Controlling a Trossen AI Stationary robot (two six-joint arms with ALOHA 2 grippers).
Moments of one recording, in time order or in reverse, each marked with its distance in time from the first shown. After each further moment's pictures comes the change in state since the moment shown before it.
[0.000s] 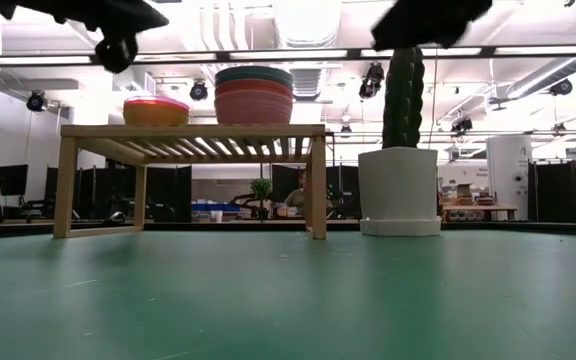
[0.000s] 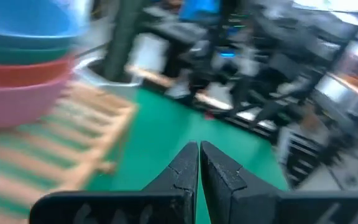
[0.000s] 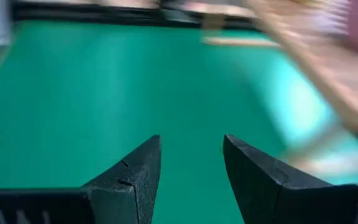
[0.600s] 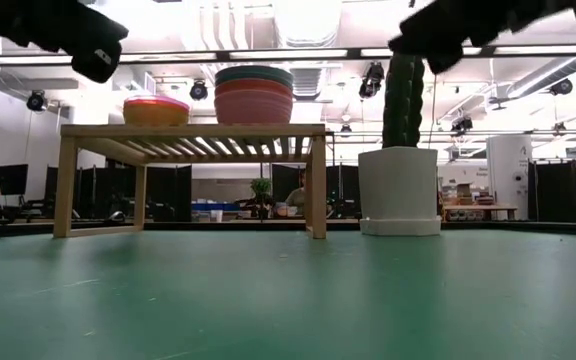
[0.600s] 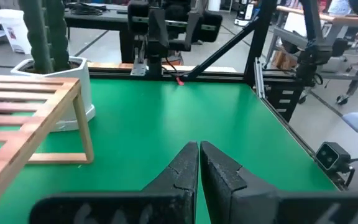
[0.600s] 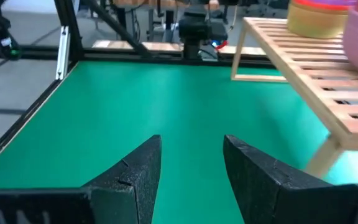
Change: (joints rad) left arm -0.374 -0.173 -0.253 0.079 -0.174 0.266; right arm -0.211 -0.329 -0.348 0.346 -0.422 -0.234
